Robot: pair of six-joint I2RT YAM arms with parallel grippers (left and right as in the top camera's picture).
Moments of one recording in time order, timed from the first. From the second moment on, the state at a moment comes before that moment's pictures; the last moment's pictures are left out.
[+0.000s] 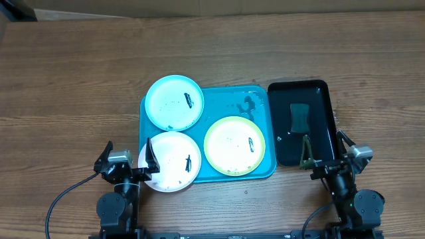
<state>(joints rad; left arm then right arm) 0.05 0.01 0.01 -0.08 -0.01 -0.07 0.02 0.01 0.02 -0.01 -0.19 0.28</state>
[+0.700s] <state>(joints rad) 0.05 0.20 0.45 -0.41 0.11 -0.21 0.02 0.36 0.51 -0.34 -0.16 0.33</state>
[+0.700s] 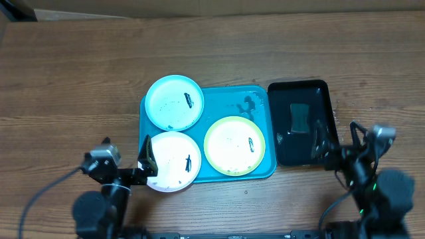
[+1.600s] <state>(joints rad) -0.13 1.46 1.32 -1.25 0.43 -0.24 0.02 1.55 1.49 -1.23 -0.20 0.23</state>
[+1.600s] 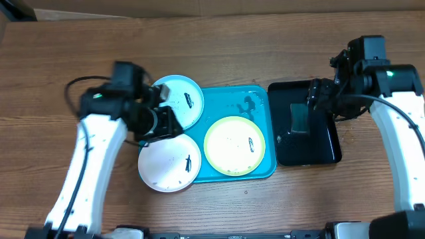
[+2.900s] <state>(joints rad) -0.41 1.87 1.32 -0.92 0.27 -0.31 0.10 1.89 1.30 -0.92 -0.03 0.23</state>
